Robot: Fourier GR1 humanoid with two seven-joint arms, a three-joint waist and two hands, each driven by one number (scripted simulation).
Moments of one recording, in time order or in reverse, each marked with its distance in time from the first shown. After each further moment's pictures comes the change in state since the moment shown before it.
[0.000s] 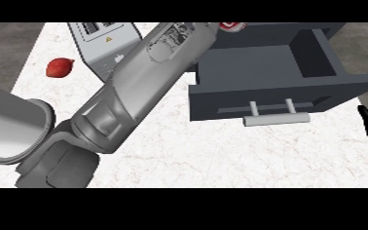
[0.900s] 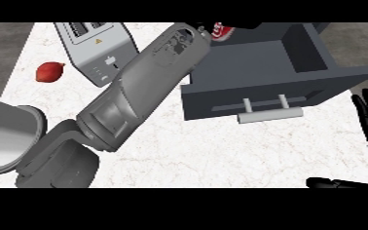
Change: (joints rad) left arm 0.001 0.000 -0.189 0.149 0.118 0.075 -0.127; right arm -0.071 -0.010 0.010 0.038 0.011 -0.010 0.002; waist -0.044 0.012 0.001
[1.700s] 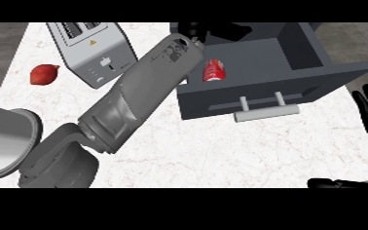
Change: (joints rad) left arm 0.047 0.000 -0.084 0.035 0.067 0.114 -0.055; right arm -0.024 -0.020 0.007 -0.021 -0.007 0.008 0.027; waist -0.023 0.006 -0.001
